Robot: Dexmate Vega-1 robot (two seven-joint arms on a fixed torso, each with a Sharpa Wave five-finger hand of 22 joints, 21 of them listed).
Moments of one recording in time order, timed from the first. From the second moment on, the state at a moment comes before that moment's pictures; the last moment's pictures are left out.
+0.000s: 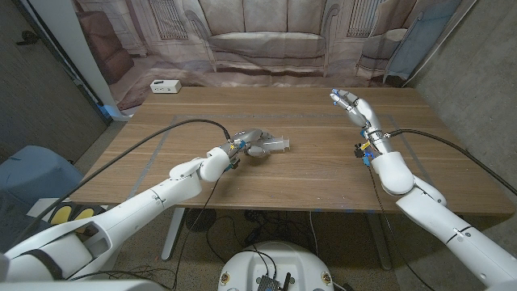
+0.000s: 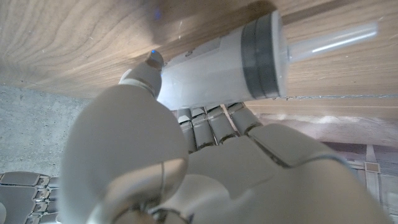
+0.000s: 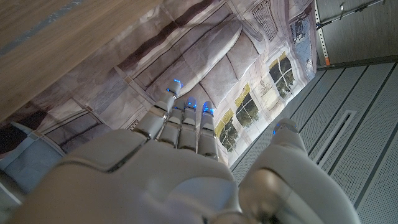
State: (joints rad) left arm 0.69 0.65 0.78 -1.53 0.45 -0.05 0.13; left_hand 1.11 0.05 0.35 -0.13 0.19 0.59 0.05 0.18 0.20 0.62 -0.02 0.19 0.30 0.59 -0.04 0.20 0.22 0.48 0.03 0.62 0.18; right arm -1.14 -0.69 -0.26 -1.78 0.02 0.33 -0.36; right_hand 0.27 0.05 0.19 -0.13 0.19 0.37 0.07 0.19 0.19 0.37 0.12 0.20 0.19 0.27 0.03 0.23 0.23 0.45 -0.01 0.20 0.17
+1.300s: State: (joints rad) left arm 0.69 0.66 0.78 -1.57 0.48 -0.01 0.14; left_hand 0.96 0.04 0.25 -0.09 0.18 0.44 0.05 0.18 0.19 0.44 0.00 0.19 0.28 0.41 0.01 0.18 0.20 0.33 0.09 0.52 0.18; right arm -1.13 -0.69 -0.27 -1.78 0.02 0.32 -0.36; right_hand 0.27 0.05 0.18 -0.13 0.19 0.37 0.07 0.19 0.19 0.37 0.12 0.20 0.19 0.26 0.04 0.22 0.24 0.45 -0.01 0.20 0.17
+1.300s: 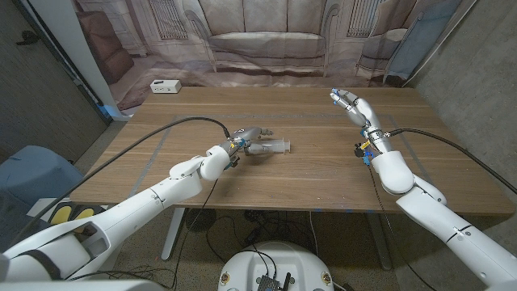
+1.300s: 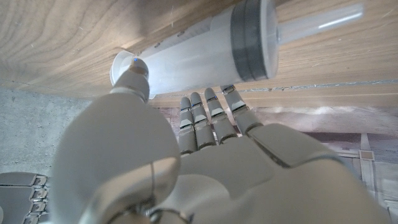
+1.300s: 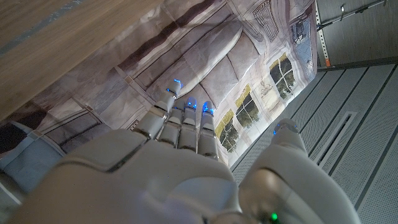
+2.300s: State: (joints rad) left arm 0.73 0.66 0.72 -1.61 0.44 -0.06 0.23; left_hand 0.74 0.08 0.19 0.02 0.18 0.49 0.06 0.19 0.19 0.47 0.01 0.21 0.27 0.42 0.02 0.20 0.20 0.31 0.10 0.49 0.18; right arm -1.13 -0.68 -0.26 -1.76 0.02 0.34 -0.36; right_hand 0.27 0.05 0.18 -0.13 0.19 0.37 0.07 0.19 0.19 0.37 0.12 0.20 0.19 0.26 0.04 0.22 0.24 0.44 0.00 0.20 0.17
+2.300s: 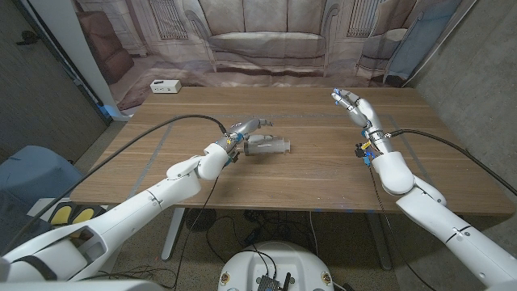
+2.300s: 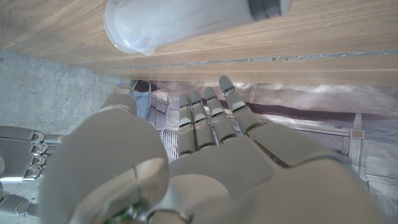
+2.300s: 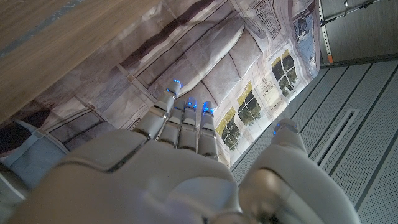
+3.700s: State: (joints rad) left arm 0.79 0.62 0.56 -1.59 0.17 -0.20 0.25; left_hand 0.58 0.09 0.13 0.10 0.17 0.43 0.09 0.18 0.19 0.42 0.07 0.21 0.25 0.39 0.06 0.20 0.19 0.29 0.12 0.46 0.18; right arm -1.13 -0.66 -0.26 -1.74 0.09 0.37 -0.36; right_hand 0.27 0.05 0.17 -0.13 0.19 0.35 0.07 0.19 0.19 0.36 0.13 0.20 0.19 0.26 0.04 0.22 0.23 0.44 0.00 0.20 0.17
